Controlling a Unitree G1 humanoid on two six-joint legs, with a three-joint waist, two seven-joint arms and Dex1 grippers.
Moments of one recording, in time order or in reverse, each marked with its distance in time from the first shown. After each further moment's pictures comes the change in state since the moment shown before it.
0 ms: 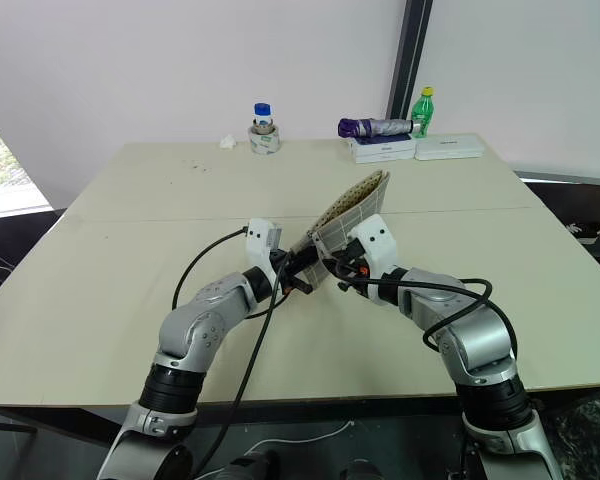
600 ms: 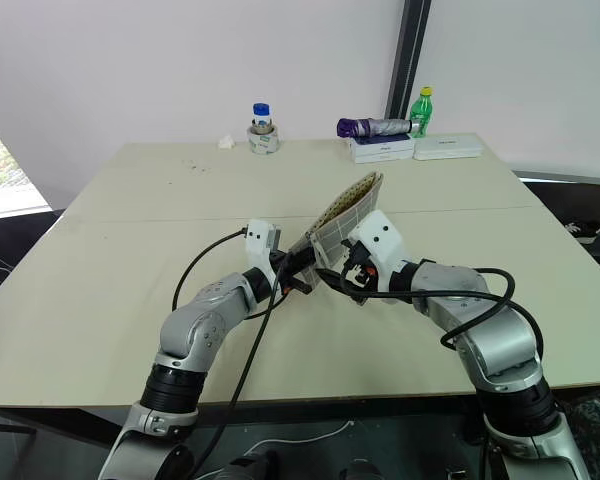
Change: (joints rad) left arm 0.001 -0.009 0.009 0.018 0.020 -0.001 0.001; right arm 0.007 -0.100 -0.001 -0.117 -0.028 -0.002 0.093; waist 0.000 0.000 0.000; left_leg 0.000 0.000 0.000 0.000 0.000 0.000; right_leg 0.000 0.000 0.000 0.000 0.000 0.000
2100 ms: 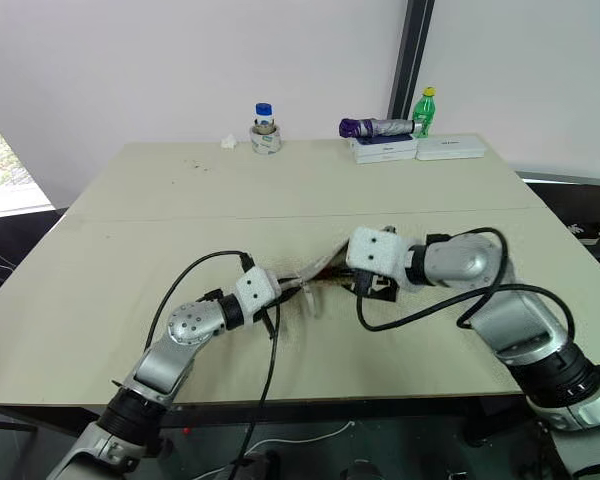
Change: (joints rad) left arm 0.146 0.276 -0.185 0.054 0.389 -0.578 -0.226; right arm -0.136 -0.299 0.122 0.081 -0.288 -0.286 0.371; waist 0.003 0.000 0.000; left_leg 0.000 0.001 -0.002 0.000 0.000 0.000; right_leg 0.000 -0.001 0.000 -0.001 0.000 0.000
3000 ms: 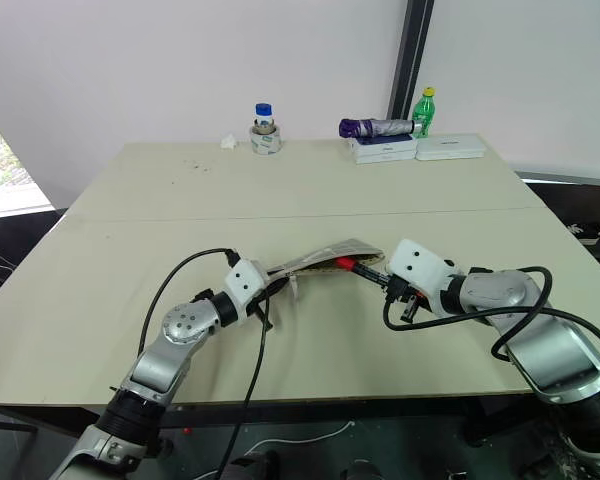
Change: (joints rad) left arm 0.018 0.032 0.004 0.040 0.037 -0.075 0.056; right arm 0.224 -0.120 -0.015 -0.030 0.092 0.106 -0.187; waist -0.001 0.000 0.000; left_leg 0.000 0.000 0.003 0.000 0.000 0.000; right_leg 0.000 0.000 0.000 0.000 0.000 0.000
